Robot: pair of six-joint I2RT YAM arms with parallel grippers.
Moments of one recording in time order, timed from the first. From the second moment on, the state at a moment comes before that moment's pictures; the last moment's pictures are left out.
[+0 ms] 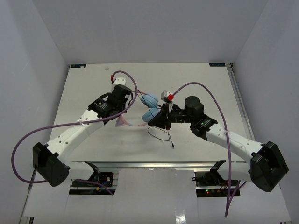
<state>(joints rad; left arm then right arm) -0.65 1.30 1.21 -0.75 -0.56 -0.40 0.72 1.21 0.75 0.34 -0.81 0.21</state>
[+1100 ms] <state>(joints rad) -0.65 1.24 1.44 -0.85 -0.42 -0.53 0.82 1.24 0.47 1.00 -0.75 0.46</state>
